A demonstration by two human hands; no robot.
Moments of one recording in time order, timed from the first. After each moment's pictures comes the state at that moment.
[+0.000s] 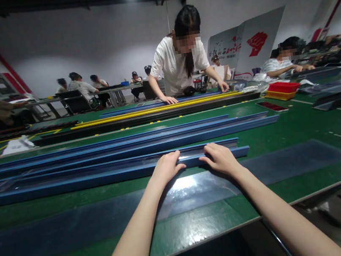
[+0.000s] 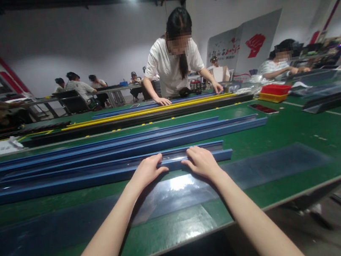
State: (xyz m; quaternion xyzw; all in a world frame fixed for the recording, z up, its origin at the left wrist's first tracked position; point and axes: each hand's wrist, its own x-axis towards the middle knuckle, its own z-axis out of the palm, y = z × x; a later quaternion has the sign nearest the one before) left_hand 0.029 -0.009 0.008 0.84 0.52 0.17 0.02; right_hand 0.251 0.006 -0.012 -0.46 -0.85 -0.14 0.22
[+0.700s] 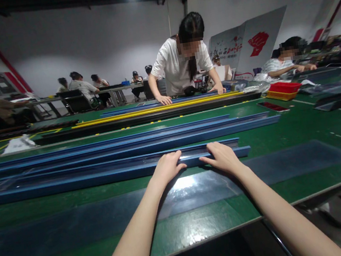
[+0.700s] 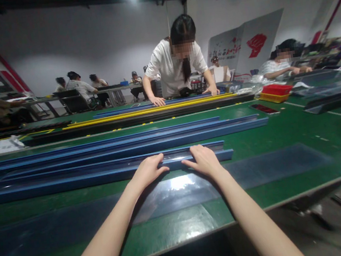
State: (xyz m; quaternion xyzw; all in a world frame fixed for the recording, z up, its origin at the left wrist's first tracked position) left_hand 0.029 -0.009 0.007 0.85 0.51 0.15 0.00; right_hand 0.252 0.009 -0.009 -0.50 -0.83 -0.16 0.16
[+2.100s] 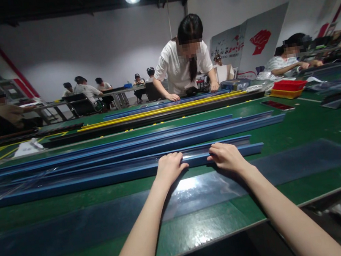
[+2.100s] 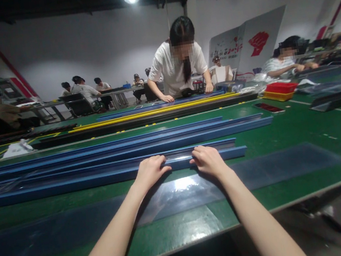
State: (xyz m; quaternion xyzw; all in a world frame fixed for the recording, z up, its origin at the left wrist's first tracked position) left_hand 0.030 -0.015 0.014 0.83 0.55 0.11 -0.07; right_hand 0.257 0.007 -0.001 -0.45 -0.86 -0.15 0.18
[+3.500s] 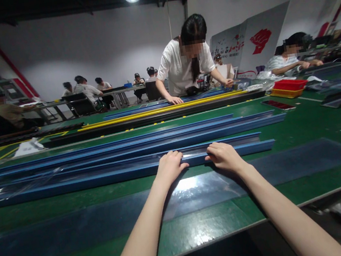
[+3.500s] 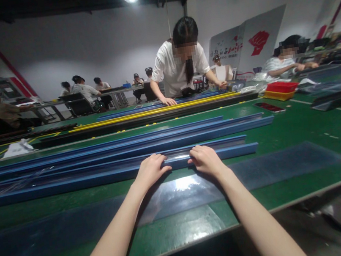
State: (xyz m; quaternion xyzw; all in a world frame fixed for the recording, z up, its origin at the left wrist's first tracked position) left_hand 0.026 -0.009 0.007 0.84 0.53 0.13 -0.08; right_hand 0.249 0.011 -0.005 -0.42 -0.87 -0.15 0.21
